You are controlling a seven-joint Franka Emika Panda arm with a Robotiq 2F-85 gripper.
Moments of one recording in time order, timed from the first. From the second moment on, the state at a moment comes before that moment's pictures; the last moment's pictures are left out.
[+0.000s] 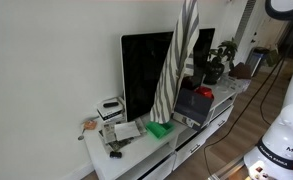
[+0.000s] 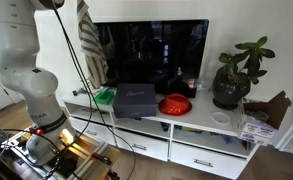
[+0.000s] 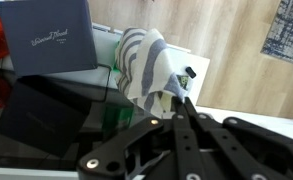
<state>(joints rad) 0.08 0.27 0.13 -0.63 0.20 0.83 -0.06</state>
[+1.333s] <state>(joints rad) 0.08 0.14 0.15 -0.72 0.14 0.83 -0.31</state>
